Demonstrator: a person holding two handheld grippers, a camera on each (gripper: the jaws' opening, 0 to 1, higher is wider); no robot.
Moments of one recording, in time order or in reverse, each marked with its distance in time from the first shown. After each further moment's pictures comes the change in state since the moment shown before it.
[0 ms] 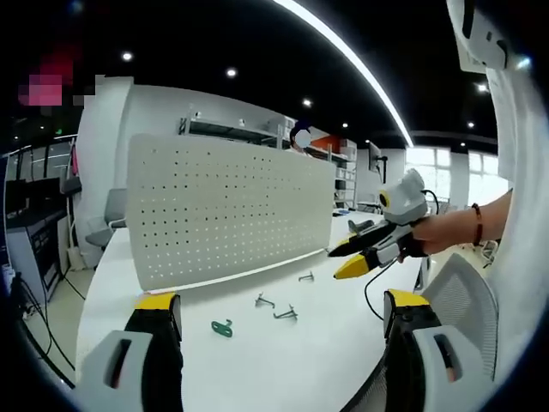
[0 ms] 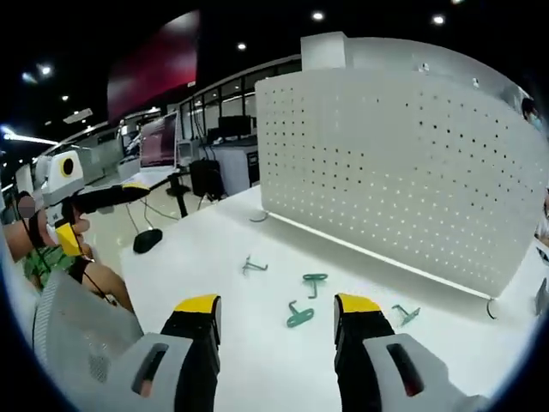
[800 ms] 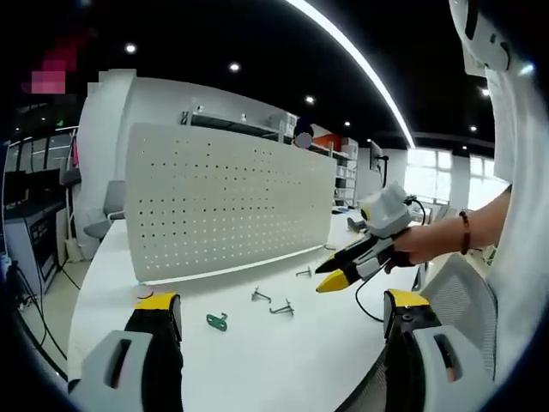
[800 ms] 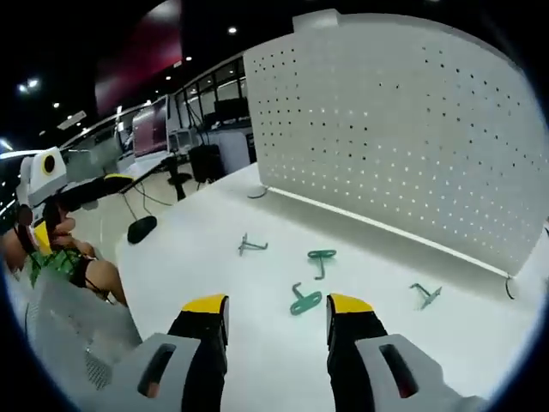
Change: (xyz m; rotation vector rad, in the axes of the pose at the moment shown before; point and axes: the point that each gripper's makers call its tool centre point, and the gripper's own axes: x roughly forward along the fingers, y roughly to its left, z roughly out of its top) left arm 0.004 -0.002 -0.010 -0.032 0.016 -0.003; right arm 0.036 -0.005 -0.037 0.085 0.119 0.024
